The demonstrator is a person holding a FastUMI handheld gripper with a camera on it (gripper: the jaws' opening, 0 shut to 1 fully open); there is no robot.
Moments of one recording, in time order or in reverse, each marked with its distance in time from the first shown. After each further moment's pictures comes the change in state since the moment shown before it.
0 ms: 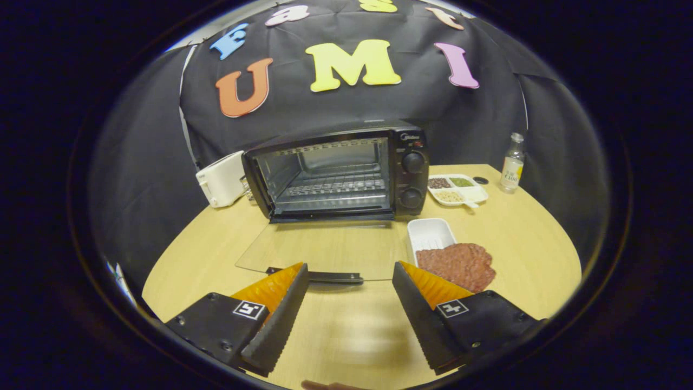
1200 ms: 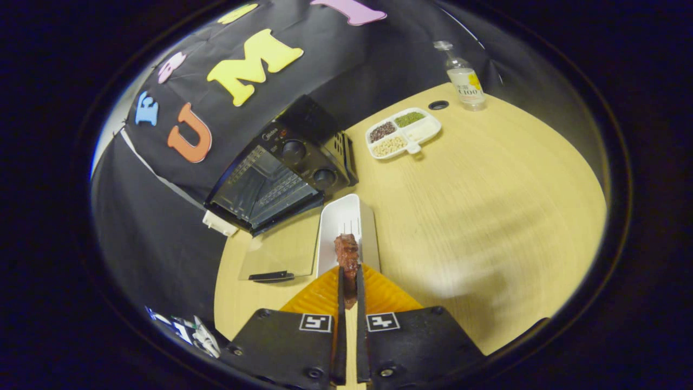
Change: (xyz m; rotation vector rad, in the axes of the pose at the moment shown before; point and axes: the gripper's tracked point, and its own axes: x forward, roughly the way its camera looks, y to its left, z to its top) arm 0.006 -0.125 -0.006 0.388 0.237 0.177
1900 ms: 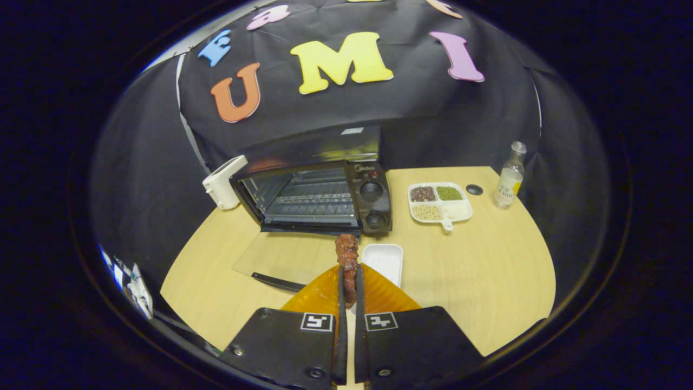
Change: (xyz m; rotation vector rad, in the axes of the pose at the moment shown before) arm -0.021 0.107 0.038 -0.428 -0.144 -0.109
